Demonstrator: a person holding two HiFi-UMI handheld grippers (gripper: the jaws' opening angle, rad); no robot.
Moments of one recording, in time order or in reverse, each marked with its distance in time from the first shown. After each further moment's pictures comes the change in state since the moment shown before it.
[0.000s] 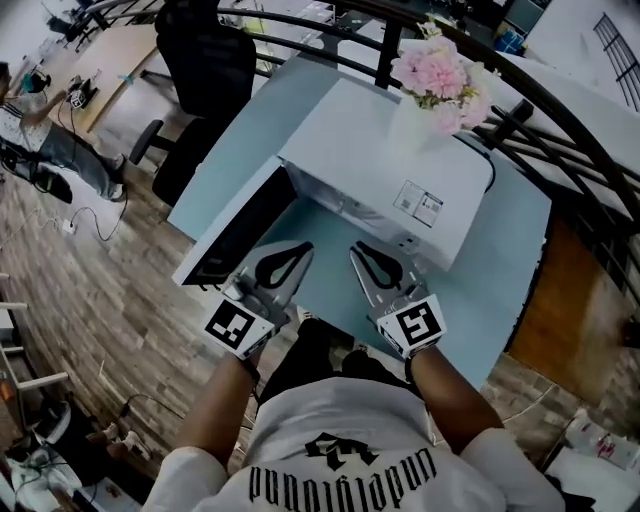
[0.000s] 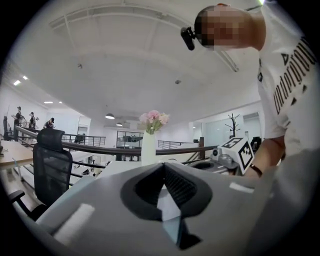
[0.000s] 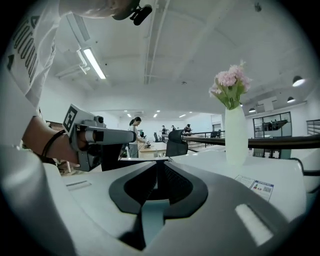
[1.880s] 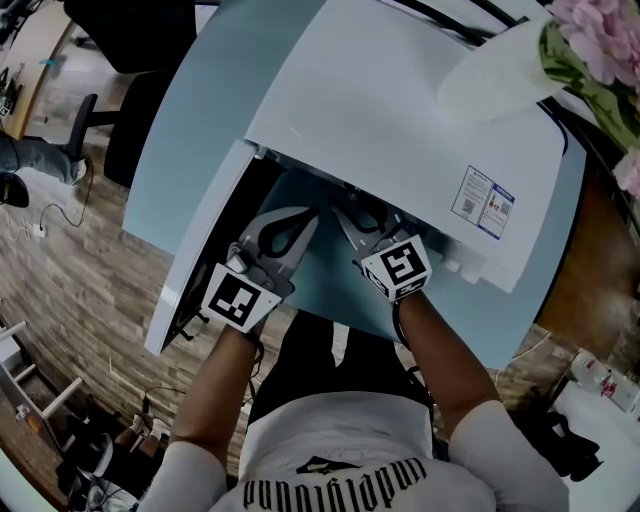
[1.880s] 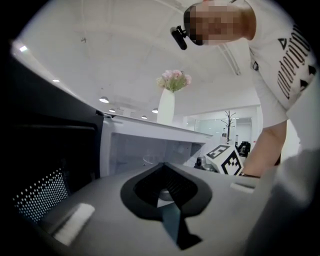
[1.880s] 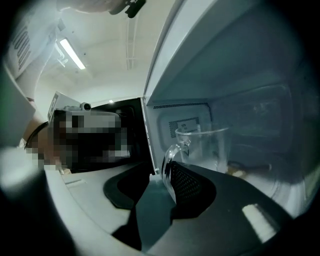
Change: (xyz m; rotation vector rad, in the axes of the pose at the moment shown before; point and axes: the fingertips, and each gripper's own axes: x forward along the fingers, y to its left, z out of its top) left arm 0.085 0.100 -0.173 -0.097 0.086 -0.137; right arm 0.146 -0.074 -0.203 0.145 0.150 -0.082
